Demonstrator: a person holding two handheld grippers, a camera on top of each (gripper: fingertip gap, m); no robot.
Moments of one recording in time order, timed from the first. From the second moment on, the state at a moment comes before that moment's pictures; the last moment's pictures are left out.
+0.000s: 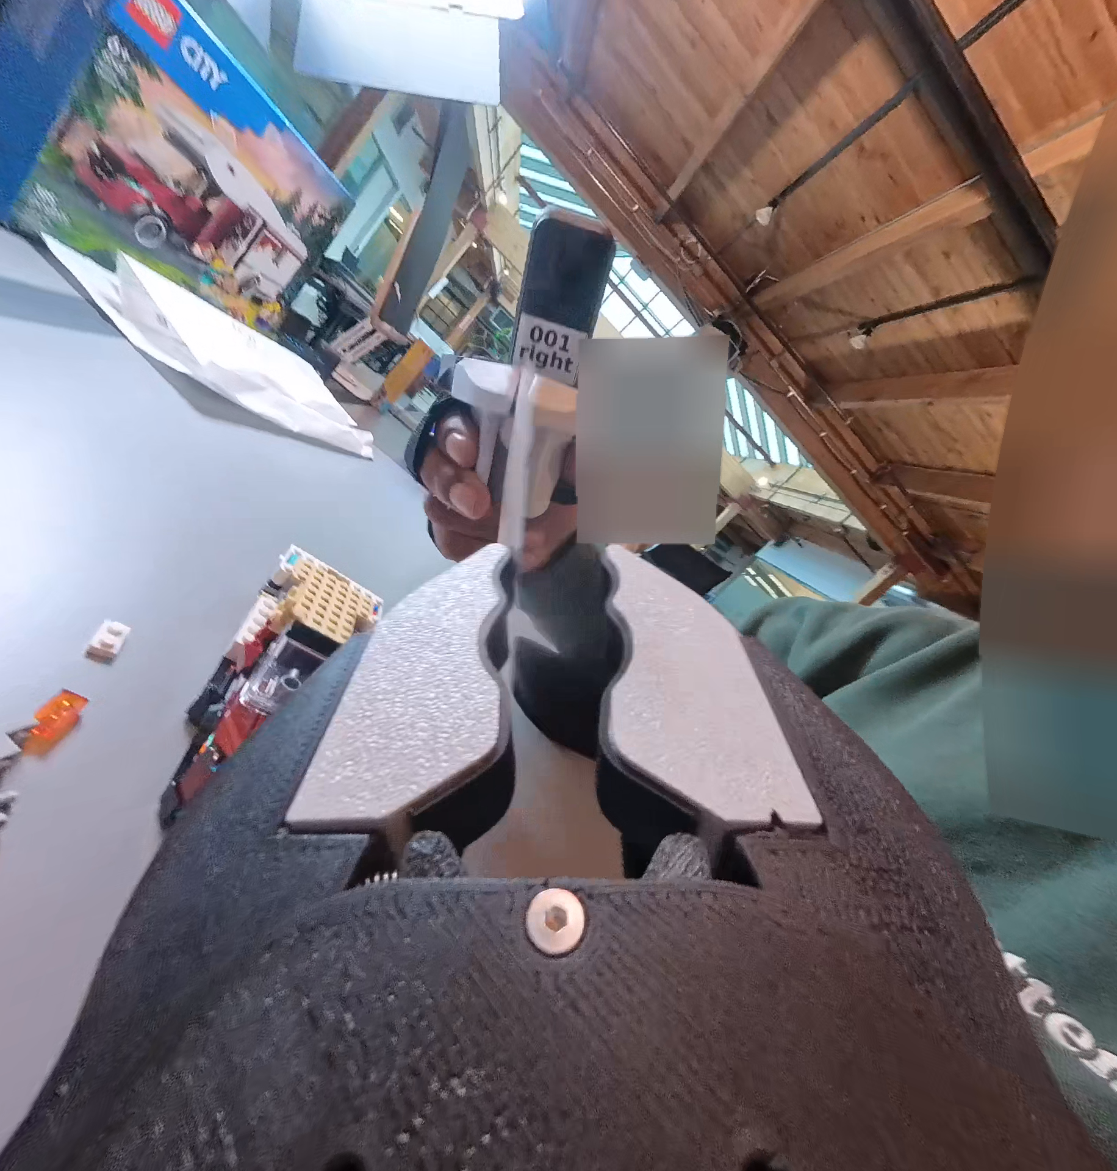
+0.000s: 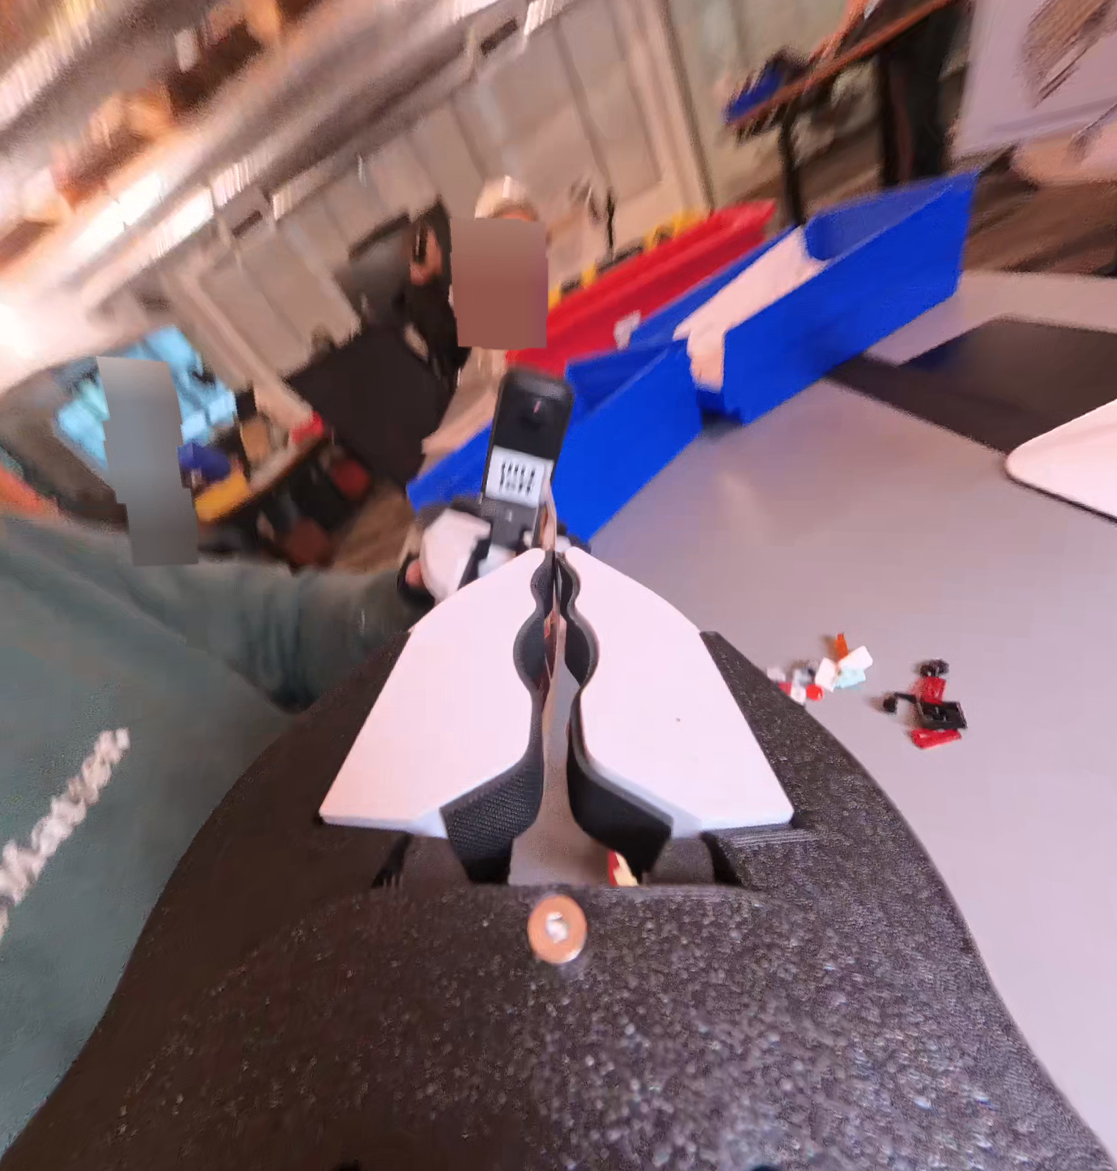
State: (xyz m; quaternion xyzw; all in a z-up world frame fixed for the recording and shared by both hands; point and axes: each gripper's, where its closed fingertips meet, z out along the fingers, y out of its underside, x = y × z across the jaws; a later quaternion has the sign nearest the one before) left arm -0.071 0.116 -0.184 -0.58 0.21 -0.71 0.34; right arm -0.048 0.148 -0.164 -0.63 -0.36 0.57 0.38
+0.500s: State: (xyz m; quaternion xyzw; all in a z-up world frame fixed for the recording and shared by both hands) left arm -0.088 0.125 -0.164 -0.56 0.21 -0.66 0.45; right arm -0.031 0.141 -0.152 -0.60 -0.14 0.68 0.40
